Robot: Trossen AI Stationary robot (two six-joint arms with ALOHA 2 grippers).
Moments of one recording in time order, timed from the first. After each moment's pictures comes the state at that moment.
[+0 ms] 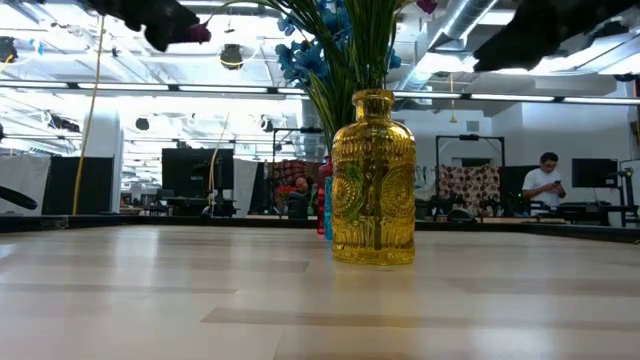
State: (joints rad) left arm 0.33 0.62 0.72 -0.37 0.12 0.16; right arm -0.12 0.59 0.67 -0.43 0.26 0.03
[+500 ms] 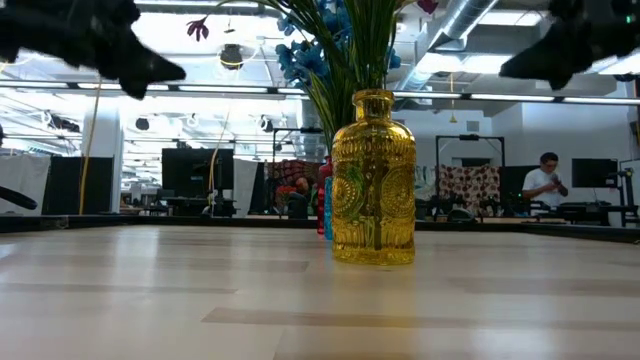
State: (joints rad) left arm 0.33 0.34 0.36 -0.20 0.11 0.01; right arm -0.12 0.26 0.46 -0.40 0.26 0.06
